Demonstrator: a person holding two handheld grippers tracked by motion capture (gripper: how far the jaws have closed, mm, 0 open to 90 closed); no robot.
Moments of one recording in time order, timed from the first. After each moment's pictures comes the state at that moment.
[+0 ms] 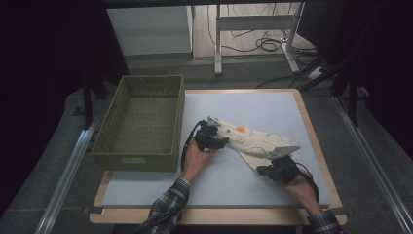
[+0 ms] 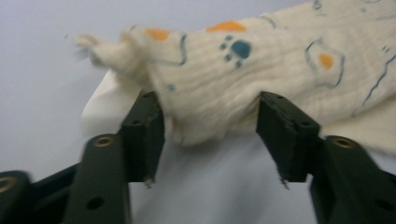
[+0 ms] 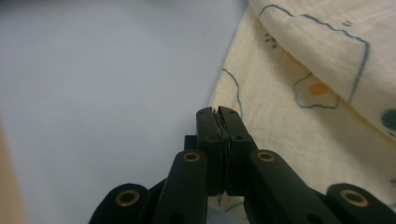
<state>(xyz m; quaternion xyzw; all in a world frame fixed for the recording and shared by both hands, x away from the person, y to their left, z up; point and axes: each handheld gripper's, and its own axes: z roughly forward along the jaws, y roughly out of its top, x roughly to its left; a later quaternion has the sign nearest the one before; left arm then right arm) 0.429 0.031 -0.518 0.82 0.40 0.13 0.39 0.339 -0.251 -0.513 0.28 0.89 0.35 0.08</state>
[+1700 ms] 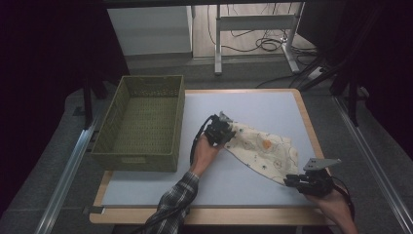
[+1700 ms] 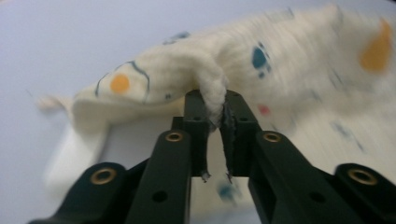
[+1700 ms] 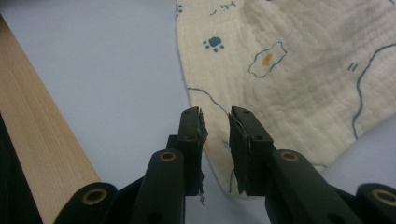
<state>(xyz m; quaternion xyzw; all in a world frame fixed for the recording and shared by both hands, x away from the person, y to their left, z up) 0.447 -0.001 -0.492 0.84 0.36 0.13 0.39 0.300 -0.334 -0.503 0.33 0.87 0.37 0.09</state>
